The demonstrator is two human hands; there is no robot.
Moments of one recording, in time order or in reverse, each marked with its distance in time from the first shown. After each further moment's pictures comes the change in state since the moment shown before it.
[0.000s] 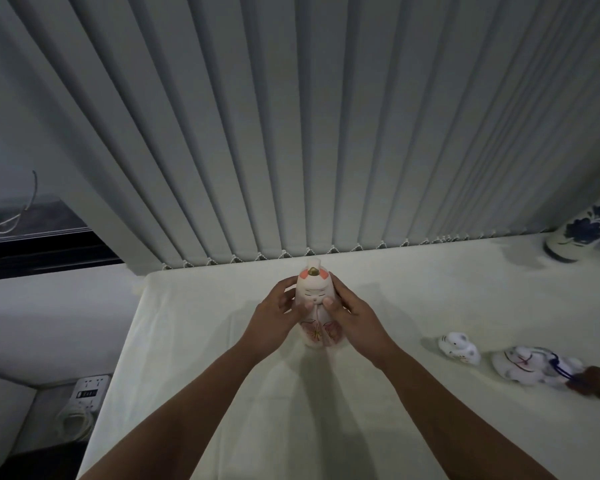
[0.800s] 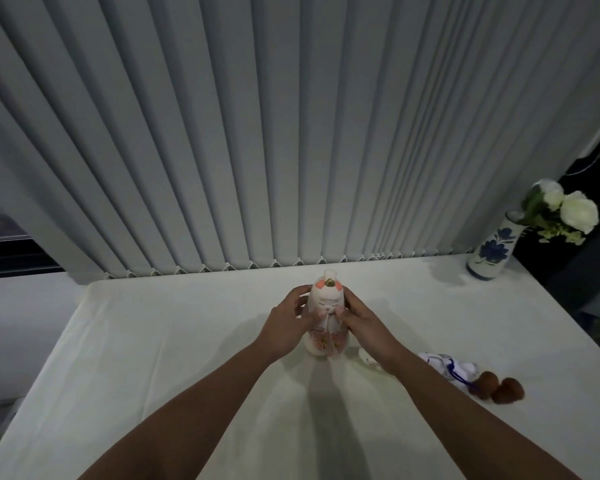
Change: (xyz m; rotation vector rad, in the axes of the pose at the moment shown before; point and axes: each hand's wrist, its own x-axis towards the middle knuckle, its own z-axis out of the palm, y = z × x) left_hand 0.030 0.032 0.161 0.060 -0.053 0.072; right_hand -0.050 0.018 -0.158 -0.028 0.001 0.032
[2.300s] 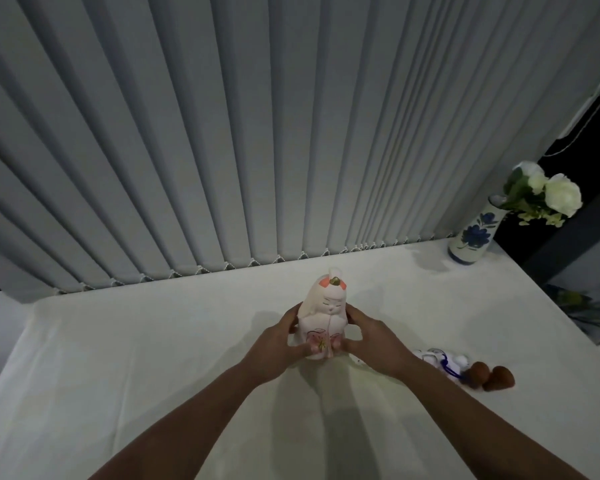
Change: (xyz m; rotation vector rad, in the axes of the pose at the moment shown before) left_hand 0.004 -0.015 0.012 0.280 -0.183 -0.044; right_hand -0.005 0.029 -0.042 -0.458 0.041 0.016
